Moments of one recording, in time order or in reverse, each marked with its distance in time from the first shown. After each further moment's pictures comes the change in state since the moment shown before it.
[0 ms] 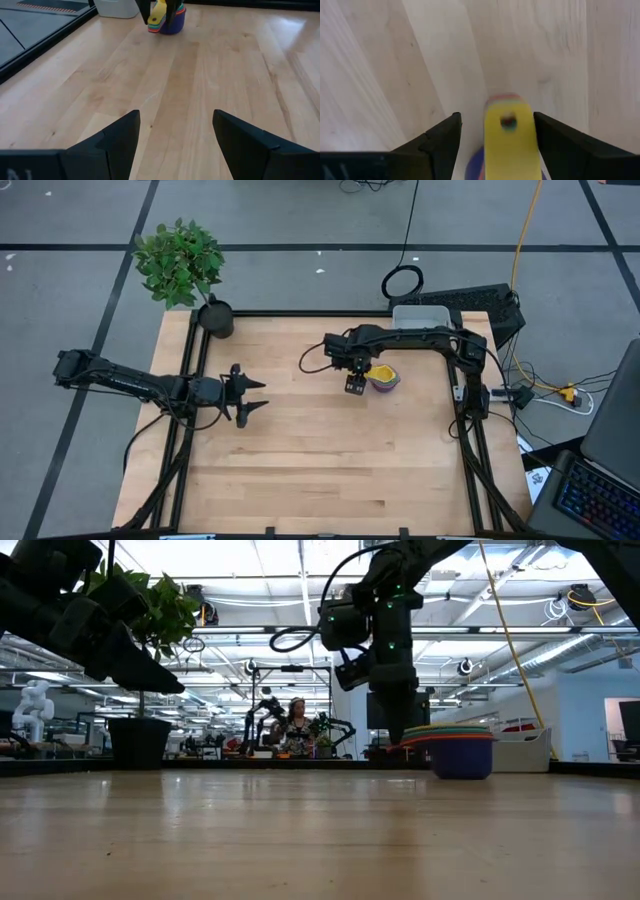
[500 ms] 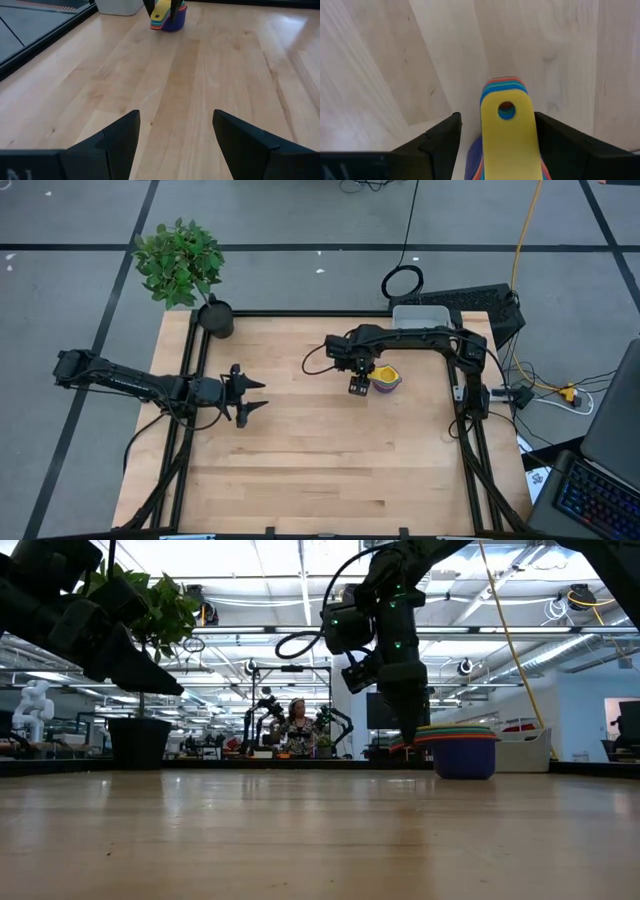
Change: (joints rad) left arm 0.000 0.000 0.000 -0.011 0.000 -0.006; right arm -0.001 0.000 0.000 -0.083 0.006 -0.006
